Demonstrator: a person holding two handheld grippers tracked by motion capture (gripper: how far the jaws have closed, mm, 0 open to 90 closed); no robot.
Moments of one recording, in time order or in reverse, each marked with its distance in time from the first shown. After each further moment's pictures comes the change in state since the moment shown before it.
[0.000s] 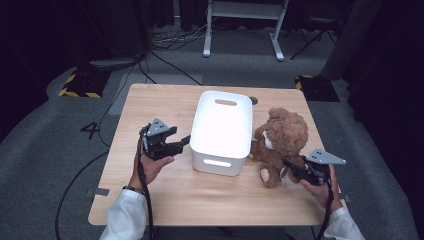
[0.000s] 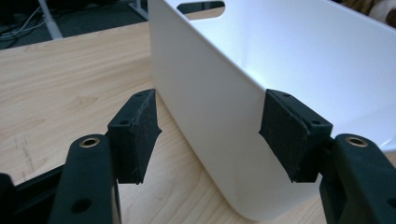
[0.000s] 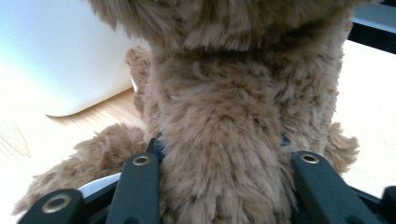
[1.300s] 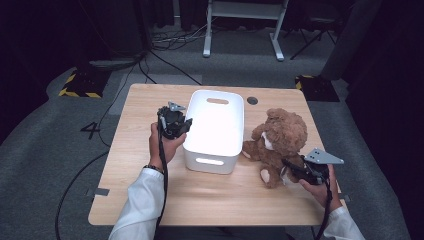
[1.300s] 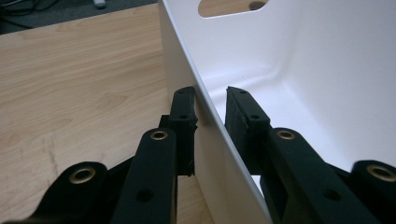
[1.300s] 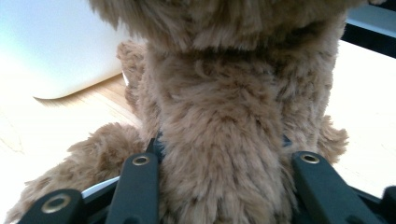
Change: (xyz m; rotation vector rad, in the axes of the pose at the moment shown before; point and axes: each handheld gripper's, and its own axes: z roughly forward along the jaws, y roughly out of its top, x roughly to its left) left arm 0.004 0.039 0.055 0.175 0.213 -0.056; right arm 0.002 0.001 0.003 0.012 -0.015 -0.024
